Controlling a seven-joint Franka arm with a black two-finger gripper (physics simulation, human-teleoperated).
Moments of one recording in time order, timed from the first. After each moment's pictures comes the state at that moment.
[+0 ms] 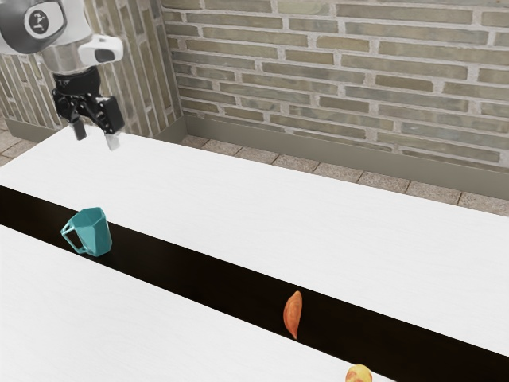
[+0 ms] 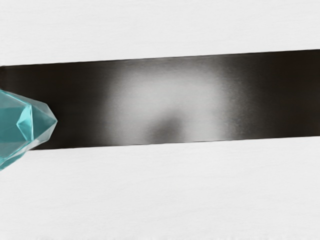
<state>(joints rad) -0.25 -0.13 0.35 -1.73 0.06 1.60 0.15</state>
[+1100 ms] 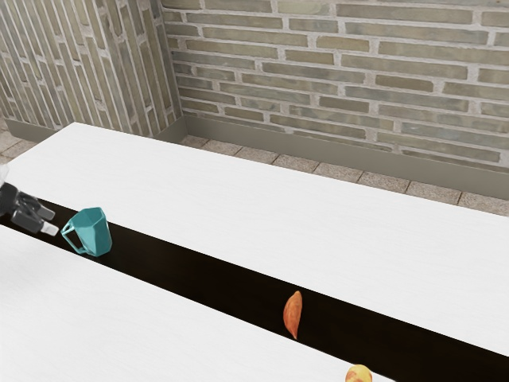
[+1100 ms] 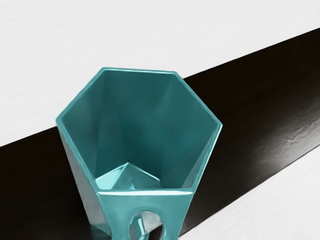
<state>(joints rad) -1.10 -0.79 1.77 -2.14 0.14 2.36 1.18</state>
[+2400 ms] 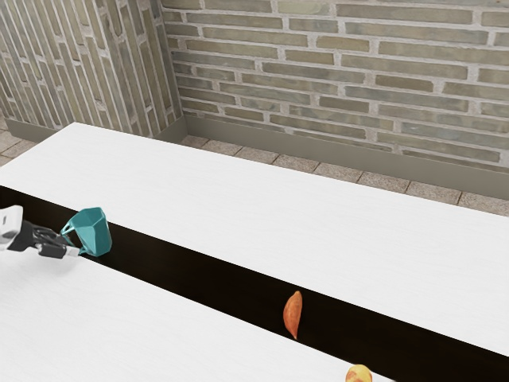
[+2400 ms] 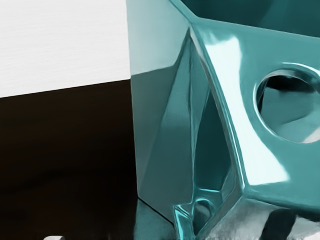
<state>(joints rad) -1.25 -0.89 2.00 -2.24 -0.08 2.79 1.40</state>
